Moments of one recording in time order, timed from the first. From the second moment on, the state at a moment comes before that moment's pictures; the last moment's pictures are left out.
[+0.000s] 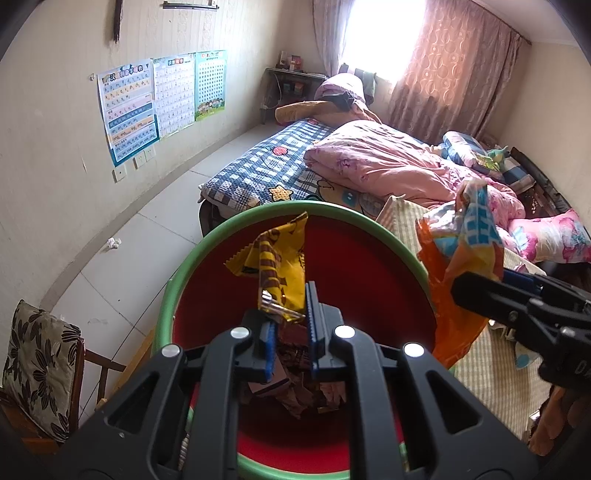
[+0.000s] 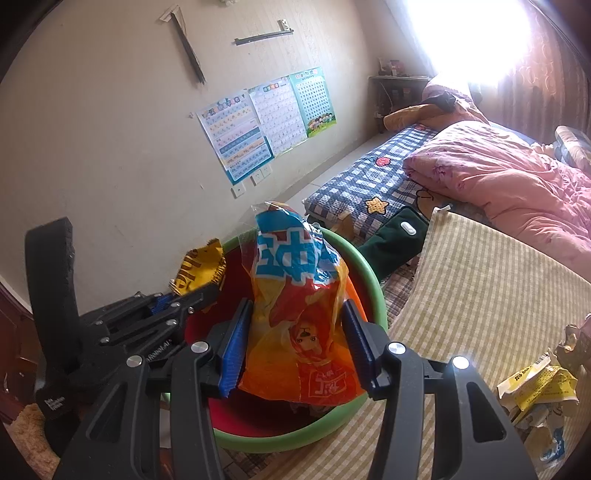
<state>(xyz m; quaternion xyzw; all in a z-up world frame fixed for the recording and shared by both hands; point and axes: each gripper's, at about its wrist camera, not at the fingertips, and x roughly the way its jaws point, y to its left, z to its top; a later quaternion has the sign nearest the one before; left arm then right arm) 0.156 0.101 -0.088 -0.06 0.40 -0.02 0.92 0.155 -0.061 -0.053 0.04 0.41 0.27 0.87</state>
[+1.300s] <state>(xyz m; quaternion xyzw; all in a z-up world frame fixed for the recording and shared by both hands) 0.043 -0.049 -0.090 -0.05 0.41 -0.09 0.91 0.002 -0.326 -0.080 0.07 0.48 0.17 0.86</state>
